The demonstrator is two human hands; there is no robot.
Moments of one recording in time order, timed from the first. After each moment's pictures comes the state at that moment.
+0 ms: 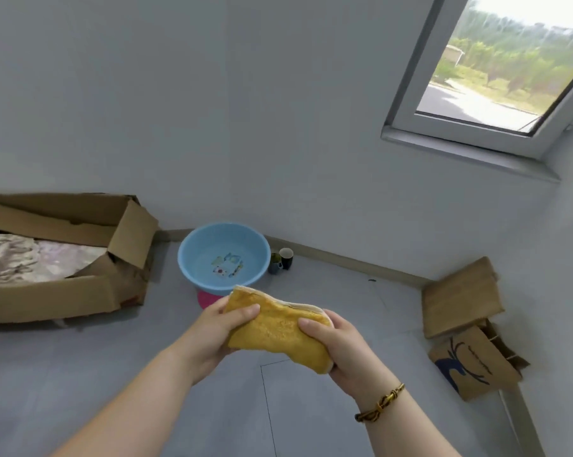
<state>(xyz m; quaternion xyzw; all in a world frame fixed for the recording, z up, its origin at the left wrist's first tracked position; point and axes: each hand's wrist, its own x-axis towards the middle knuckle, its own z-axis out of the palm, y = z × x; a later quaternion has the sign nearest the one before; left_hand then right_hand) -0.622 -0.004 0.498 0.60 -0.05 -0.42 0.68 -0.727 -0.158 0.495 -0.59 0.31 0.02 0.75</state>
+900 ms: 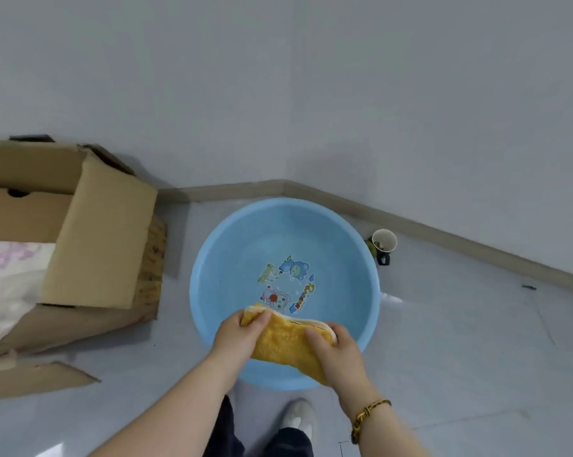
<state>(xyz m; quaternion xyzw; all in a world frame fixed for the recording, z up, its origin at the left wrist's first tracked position) -0.136 -0.140 0.121 0.78 0.15 -0.38 0.48 -0.217 -0.256 0.125 -0.62 0.48 0.13 0.60</state>
